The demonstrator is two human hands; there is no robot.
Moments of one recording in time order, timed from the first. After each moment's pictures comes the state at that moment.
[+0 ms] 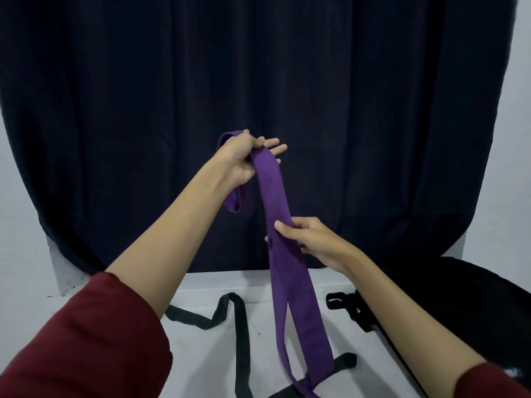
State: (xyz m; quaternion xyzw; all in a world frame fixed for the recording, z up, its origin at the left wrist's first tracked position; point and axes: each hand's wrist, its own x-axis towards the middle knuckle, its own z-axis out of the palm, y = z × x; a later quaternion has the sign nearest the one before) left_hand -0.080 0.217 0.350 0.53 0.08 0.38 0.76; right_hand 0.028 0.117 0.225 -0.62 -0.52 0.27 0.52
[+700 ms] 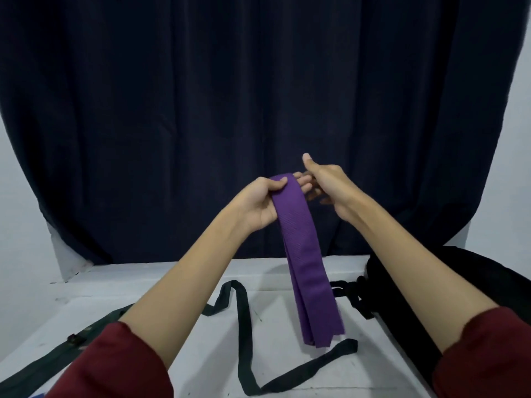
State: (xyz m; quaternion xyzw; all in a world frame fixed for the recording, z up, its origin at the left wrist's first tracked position) left_hand -0.080 0.200 0.272 0.48 0.06 0.22 0.84; right_hand 0.034 0.120 0.280 -0.68 -0.43 0.14 0.58
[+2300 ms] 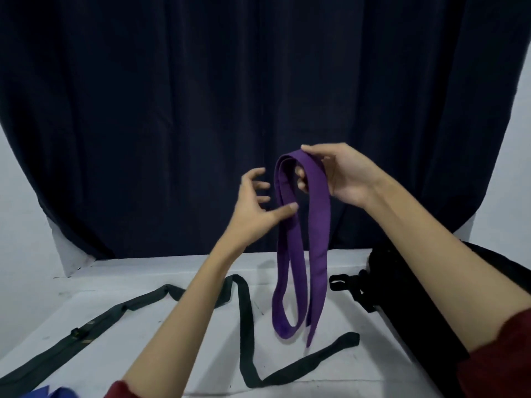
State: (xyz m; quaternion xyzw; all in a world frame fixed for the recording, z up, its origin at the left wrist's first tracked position) left_hand -0.091 0.215 0.222 0.75 0.13 0.44 0.47; right_hand 0.031 0.099 0.297 -0.49 -0.49 0.36 0.62
